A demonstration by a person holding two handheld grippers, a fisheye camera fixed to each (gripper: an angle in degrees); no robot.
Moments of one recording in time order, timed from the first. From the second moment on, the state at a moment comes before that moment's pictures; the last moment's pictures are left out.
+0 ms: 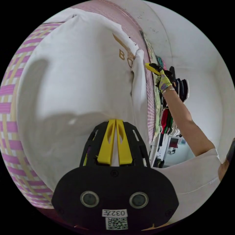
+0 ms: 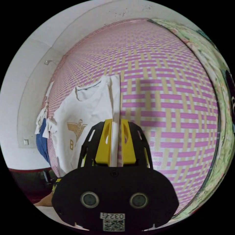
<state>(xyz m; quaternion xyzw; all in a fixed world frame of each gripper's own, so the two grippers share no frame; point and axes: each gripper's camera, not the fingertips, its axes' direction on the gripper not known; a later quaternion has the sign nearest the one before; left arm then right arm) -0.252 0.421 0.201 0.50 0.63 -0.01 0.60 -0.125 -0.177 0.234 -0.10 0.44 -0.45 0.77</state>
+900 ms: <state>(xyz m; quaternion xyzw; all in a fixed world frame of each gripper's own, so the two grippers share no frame) -0.630 0.435 0.530 0.59 0.69 -0.31 0.30 -0.007 0.190 0.067 -0.07 0.29 -0.41 0.86</state>
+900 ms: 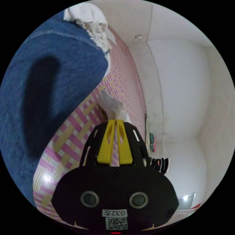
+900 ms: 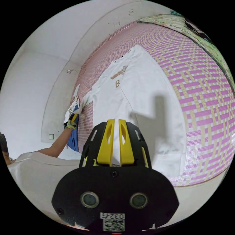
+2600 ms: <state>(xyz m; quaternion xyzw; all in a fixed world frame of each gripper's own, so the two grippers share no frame) -0.702 0.434 0.406 0.63 0.52 -0.14 0.56 -0.021 0.214 0.182 -0.16 0.35 -0.40 0.83</state>
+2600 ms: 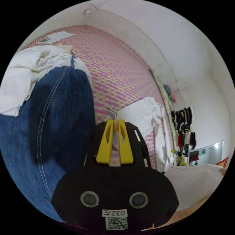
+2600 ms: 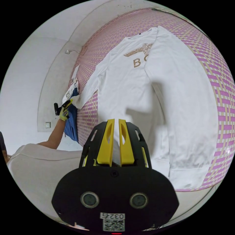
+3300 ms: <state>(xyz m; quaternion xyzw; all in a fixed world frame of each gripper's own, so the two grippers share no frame) -0.628 0.516 0.606 0.59 0.65 -0.27 0.39 0.024 0.129 0.169 -0.23 0.30 -0.44 0.81</state>
